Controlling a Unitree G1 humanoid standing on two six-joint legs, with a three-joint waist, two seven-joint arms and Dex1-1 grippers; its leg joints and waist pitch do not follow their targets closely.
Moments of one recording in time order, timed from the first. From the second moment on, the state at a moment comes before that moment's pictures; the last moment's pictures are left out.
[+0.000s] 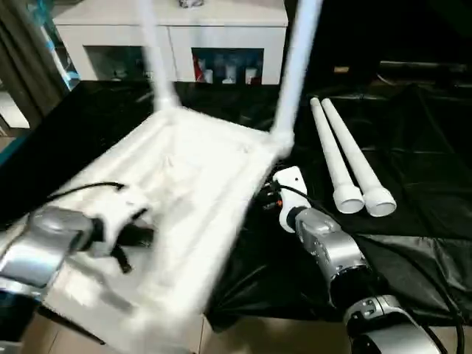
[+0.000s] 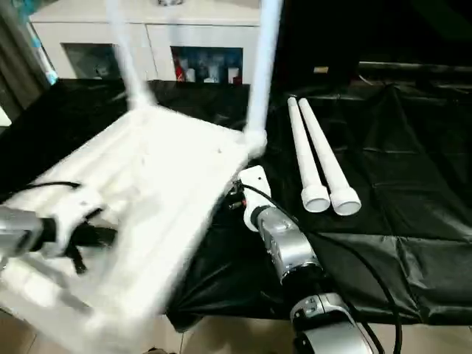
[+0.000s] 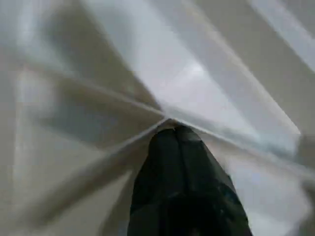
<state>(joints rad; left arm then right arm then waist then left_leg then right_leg) -0.34 0.74 -0.21 0.04 -0.07 0.68 -1.15 -0.57 -0.02 0.09 0.70 0.03 0.23 0.30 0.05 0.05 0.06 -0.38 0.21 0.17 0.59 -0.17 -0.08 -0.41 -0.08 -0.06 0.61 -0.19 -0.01</state>
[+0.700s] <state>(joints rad) -0.80 0.39 -0.17 0.87 0.10 0.12 -0.45 -0.58 -0.06 0.08 0.58 0.03 0.23 0.29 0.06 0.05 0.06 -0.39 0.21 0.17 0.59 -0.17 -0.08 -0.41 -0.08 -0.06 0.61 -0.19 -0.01</state>
